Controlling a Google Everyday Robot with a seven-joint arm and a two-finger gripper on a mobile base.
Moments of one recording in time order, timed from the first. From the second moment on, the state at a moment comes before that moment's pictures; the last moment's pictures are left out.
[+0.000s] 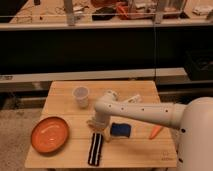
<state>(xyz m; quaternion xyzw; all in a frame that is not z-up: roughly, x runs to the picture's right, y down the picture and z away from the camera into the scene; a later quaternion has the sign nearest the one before) -0.050 0.246 0.836 -0.30 -0.26 -0.34 0.85</state>
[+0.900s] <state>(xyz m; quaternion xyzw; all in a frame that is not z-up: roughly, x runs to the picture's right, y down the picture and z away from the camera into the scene) -0.049 0.246 0.836 -0.29 -0.25 -0.35 0.85</state>
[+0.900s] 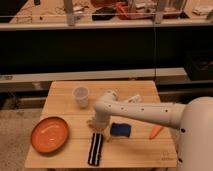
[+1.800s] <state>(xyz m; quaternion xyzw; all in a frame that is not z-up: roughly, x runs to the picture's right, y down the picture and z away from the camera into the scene) -0.050 0.245 0.838 -0.29 -0.25 -0.36 0.85</state>
